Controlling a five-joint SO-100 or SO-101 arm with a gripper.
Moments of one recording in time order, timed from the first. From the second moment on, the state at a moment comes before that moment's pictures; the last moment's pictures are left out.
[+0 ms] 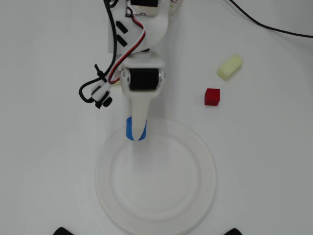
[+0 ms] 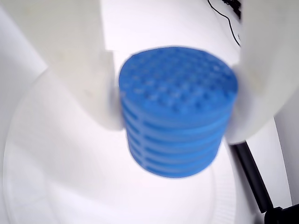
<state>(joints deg) -2.5 94.3 102.9 35.9 -10.8</state>
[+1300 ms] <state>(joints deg) -5.5 74.7 91.0 43.0 -12.6</state>
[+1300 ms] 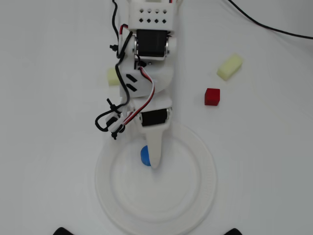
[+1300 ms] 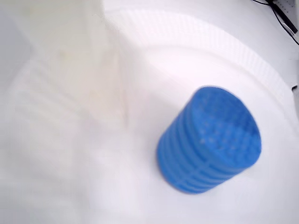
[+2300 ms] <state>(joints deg) -1.0 151.6 138.3 65.7 -10.5</state>
